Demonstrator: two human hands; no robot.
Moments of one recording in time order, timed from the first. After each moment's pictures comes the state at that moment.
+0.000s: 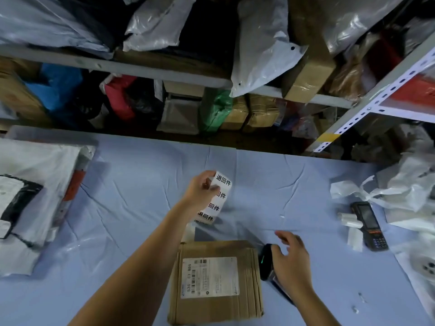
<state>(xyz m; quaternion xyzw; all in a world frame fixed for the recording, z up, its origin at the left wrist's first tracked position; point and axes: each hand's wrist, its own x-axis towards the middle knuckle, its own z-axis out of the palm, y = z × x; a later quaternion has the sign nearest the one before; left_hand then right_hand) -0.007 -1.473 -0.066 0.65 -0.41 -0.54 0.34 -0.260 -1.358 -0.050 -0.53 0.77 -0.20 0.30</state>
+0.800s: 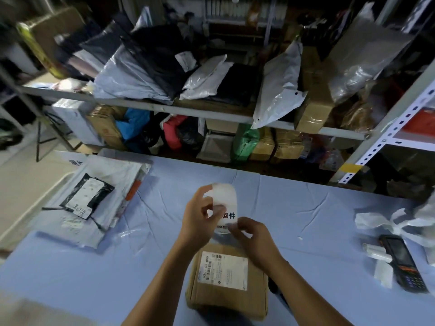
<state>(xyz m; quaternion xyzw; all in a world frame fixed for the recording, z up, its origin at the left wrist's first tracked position) -0.016 -1.337 0.048 0.64 -0.48 -0.29 0.53 -0.183 -1.367 0.020 -0.68 0.47 -0.23 0.51</state>
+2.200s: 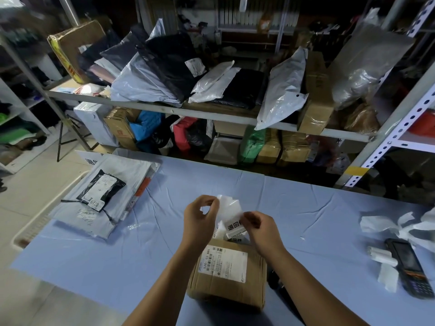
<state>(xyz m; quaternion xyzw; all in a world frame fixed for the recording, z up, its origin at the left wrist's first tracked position) -0.042 -1.316 0.057 0.71 -0.37 -0.25 0.55 -0.196 -1.374 0.018 -0.64 0.51 -0.26 0.51</state>
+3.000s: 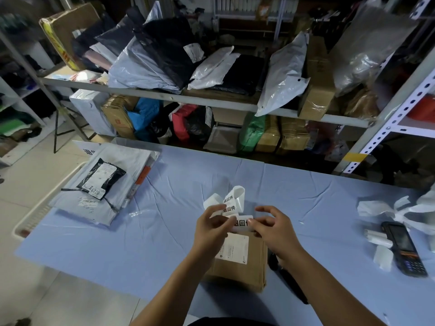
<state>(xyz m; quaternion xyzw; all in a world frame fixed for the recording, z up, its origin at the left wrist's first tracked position) -0.068 -1.273 0.015 0.62 -0.28 -0.48 0.55 -0.224 -1.337 0.035 -0.51 0.55 -0.27 0.60</state>
